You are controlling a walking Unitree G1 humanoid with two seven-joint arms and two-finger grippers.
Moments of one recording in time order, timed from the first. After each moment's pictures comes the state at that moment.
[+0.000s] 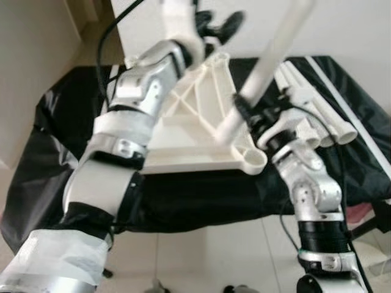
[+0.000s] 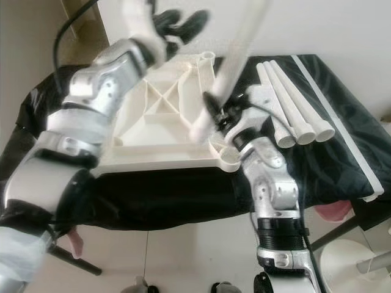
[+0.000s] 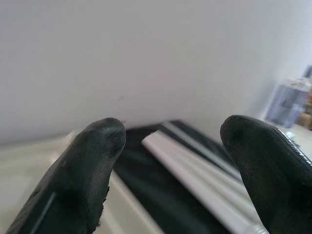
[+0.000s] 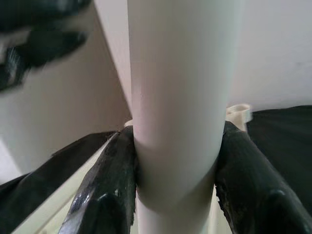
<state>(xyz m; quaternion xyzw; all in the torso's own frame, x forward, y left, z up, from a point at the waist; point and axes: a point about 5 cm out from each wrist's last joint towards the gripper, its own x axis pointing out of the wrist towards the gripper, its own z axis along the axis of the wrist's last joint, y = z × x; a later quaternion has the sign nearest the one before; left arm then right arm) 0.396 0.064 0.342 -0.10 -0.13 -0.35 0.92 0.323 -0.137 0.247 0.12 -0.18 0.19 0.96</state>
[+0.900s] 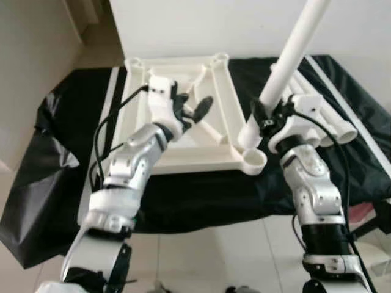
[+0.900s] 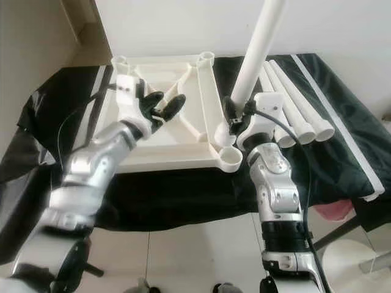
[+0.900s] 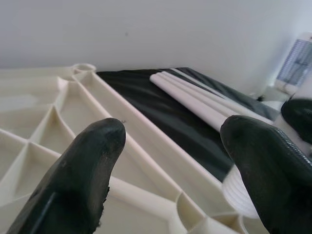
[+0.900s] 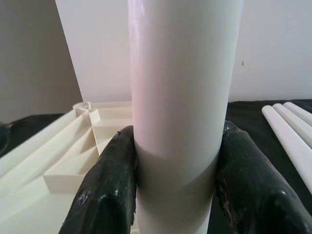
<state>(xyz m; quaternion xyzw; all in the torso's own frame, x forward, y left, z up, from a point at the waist) 0.353 0.075 0.231 -0.07 -0.08 -0.35 0.93 0.326 -0.150 0.225 0.04 -0.16 0.10 0.98</state>
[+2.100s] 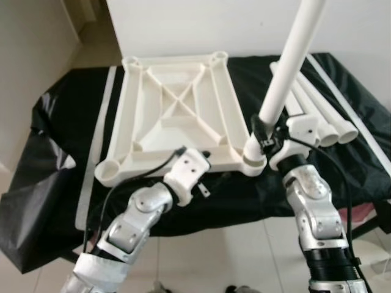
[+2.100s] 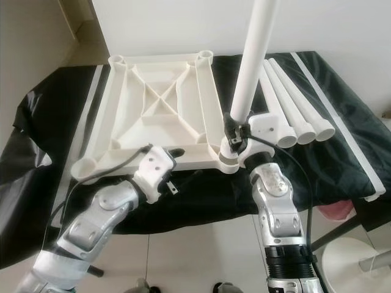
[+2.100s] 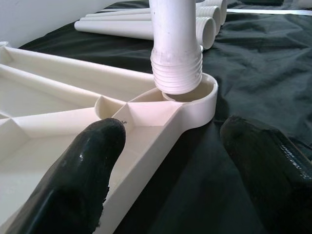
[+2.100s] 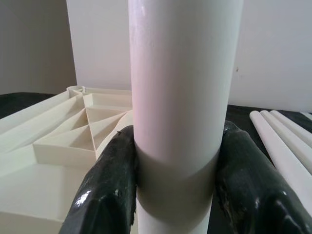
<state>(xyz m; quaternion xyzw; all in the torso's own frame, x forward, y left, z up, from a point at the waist) 0.277 0.056 0.165 0.14 -0.06 -0.45 0.88 0.298 -0.151 0.205 -0.04 -0.18 0.09 0.98</state>
